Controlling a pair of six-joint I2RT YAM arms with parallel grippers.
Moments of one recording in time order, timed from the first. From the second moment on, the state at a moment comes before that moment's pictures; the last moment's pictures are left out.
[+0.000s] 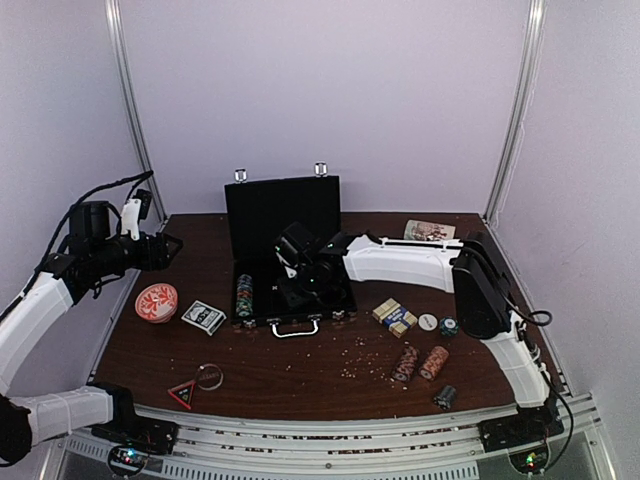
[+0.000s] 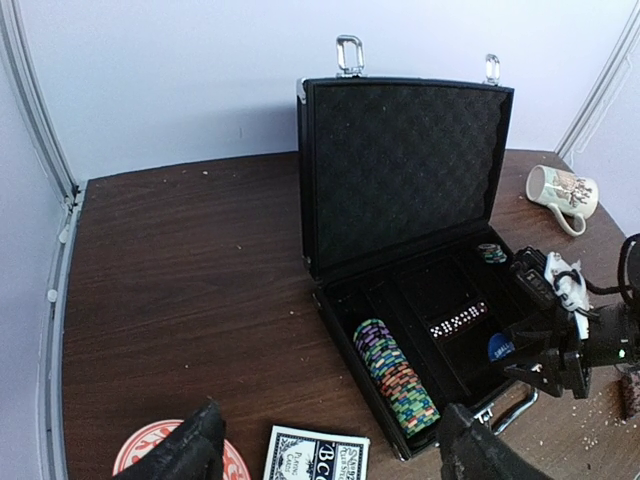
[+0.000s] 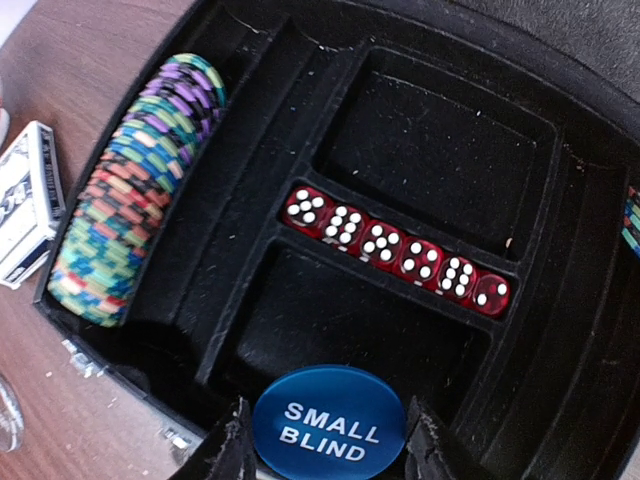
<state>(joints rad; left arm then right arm) -0.10 0.93 0.81 -0.34 0.29 -0.05 0.97 2.34 2.01 -0.63 0.15 0.37</state>
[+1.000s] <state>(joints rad) -0.10 0.92 0.81 -0.34 0.29 -0.05 0.94 2.32 1.98 -0.62 0.14 0.34</state>
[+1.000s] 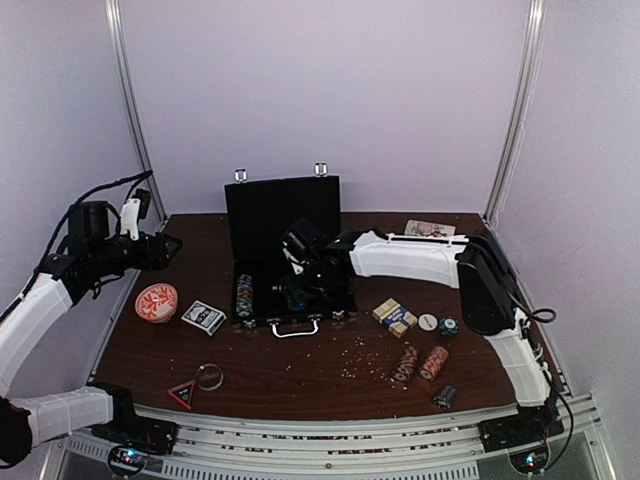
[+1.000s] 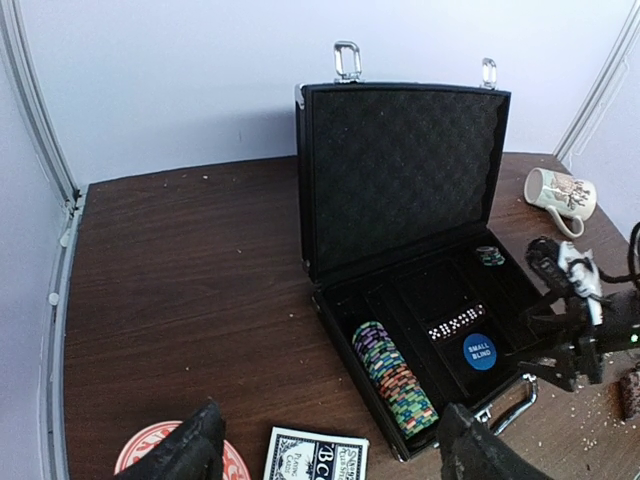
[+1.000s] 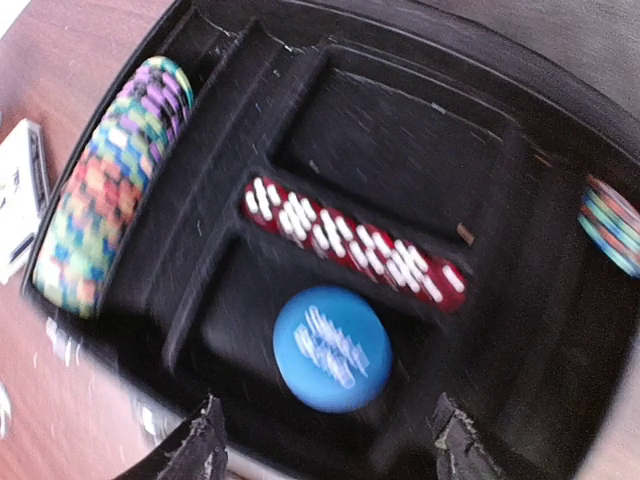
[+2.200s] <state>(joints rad) -0.10 0.85 0.80 -0.35 0.27 -0.04 0.56 1.77 1.23 -0.71 0.06 0.23</state>
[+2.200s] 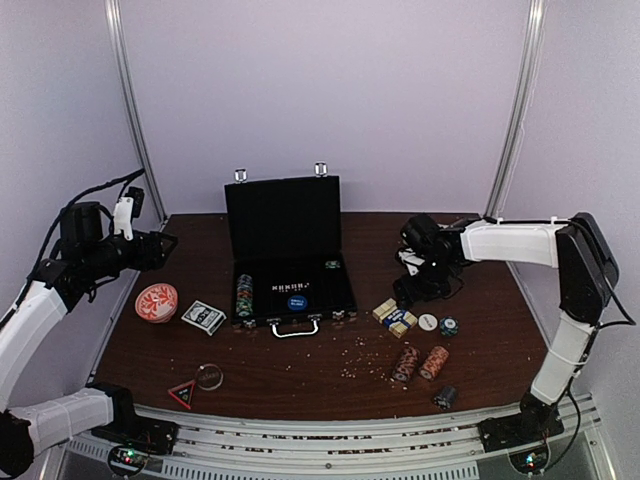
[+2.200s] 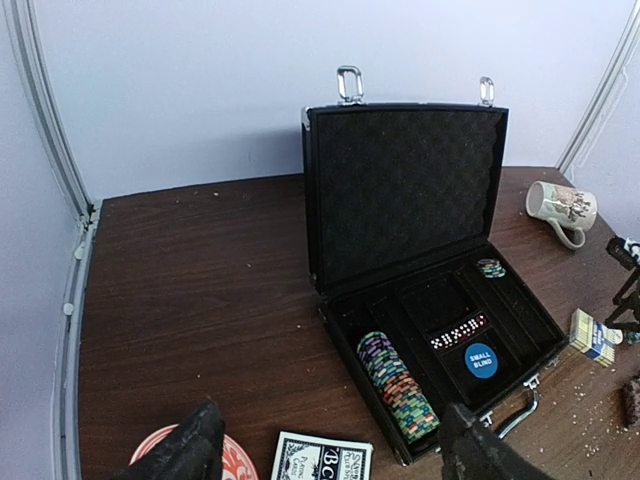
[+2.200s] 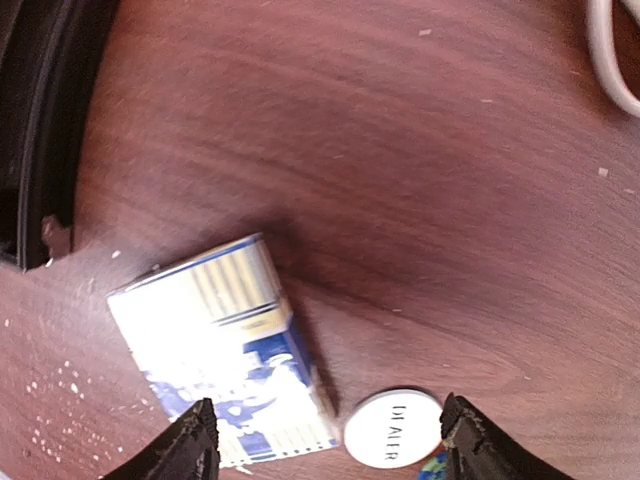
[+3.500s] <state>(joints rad) -0.29 0.92 0.80 -0.30 0.31 -0.10 0.79 1.75 1.12 -0.56 0.12 0.05</state>
